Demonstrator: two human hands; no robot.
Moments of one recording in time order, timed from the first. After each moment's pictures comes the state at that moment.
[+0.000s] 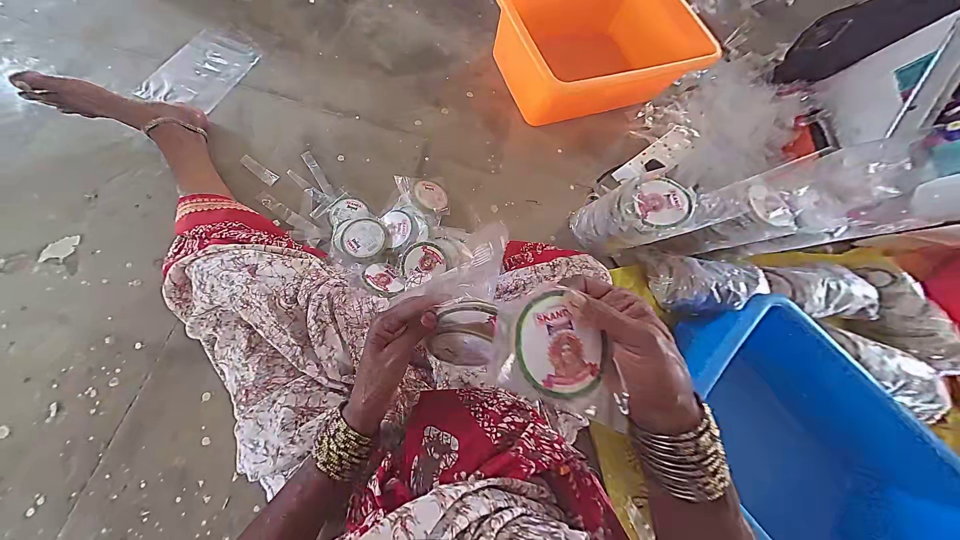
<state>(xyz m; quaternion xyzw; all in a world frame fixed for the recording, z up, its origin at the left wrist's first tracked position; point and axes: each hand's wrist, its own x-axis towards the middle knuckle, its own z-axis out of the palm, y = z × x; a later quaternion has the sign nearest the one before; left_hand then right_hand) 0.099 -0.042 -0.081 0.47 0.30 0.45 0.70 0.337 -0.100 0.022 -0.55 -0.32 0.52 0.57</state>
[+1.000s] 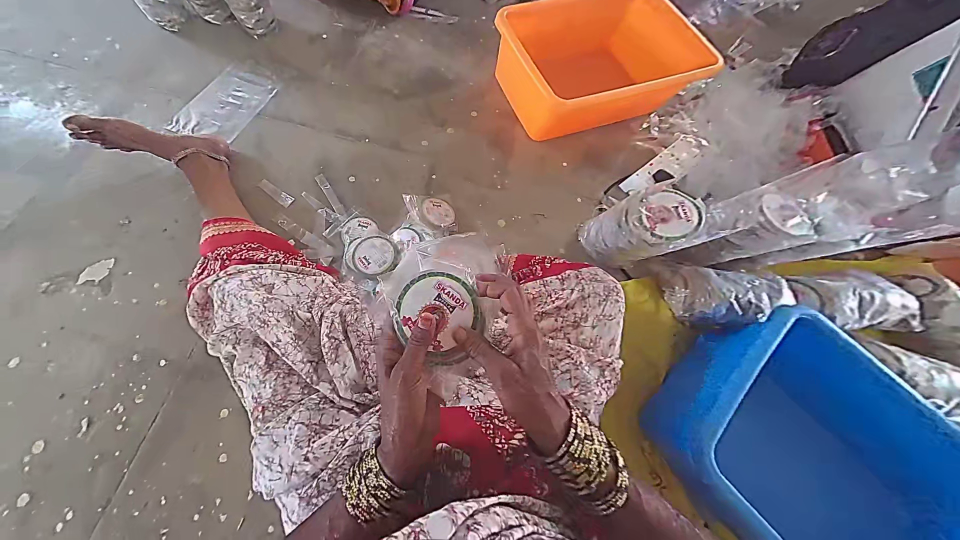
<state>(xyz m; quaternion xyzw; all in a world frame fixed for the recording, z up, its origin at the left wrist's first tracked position) 0.137 -0.057 -0.029 0.19 0.44 0.57 0.66 0.259 -0.076 -0.032 -0.63 -0.52 0.31 0.49</state>
